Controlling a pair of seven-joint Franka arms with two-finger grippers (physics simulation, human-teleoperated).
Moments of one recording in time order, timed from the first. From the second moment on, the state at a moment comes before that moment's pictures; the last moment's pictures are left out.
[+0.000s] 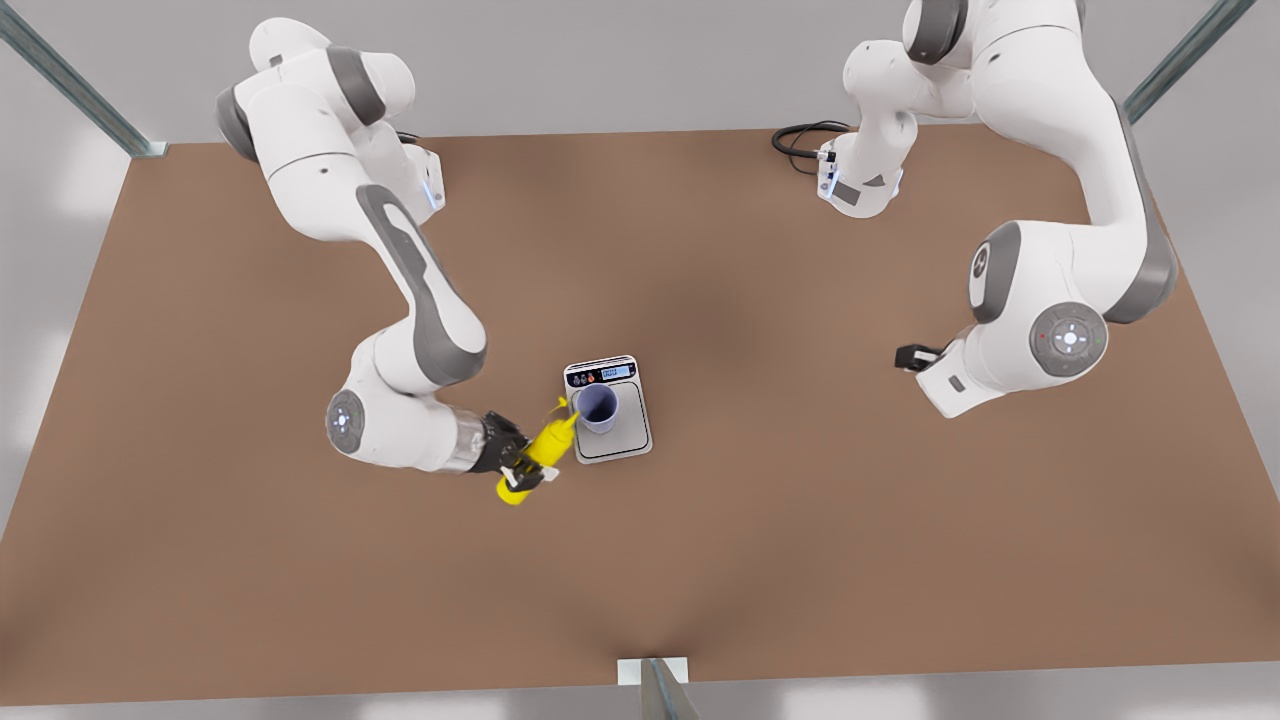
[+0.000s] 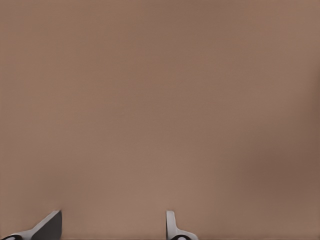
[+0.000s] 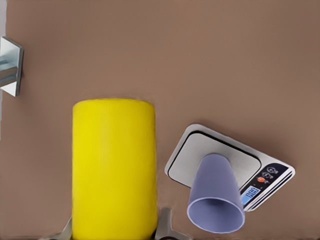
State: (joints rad) left arm -0.29 0.36 0.14 -1.36 0.01 1.42 0.07; right arm 0.25 0.60 0.13 -1.39 0.60 2.07 1.11
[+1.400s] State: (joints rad) left arm -0.31 0.33 0.14 -1.36 0.01 1.40 0.04; right arm -0.17 0.86 0.00 -1.68 1.21 1.50 0.62
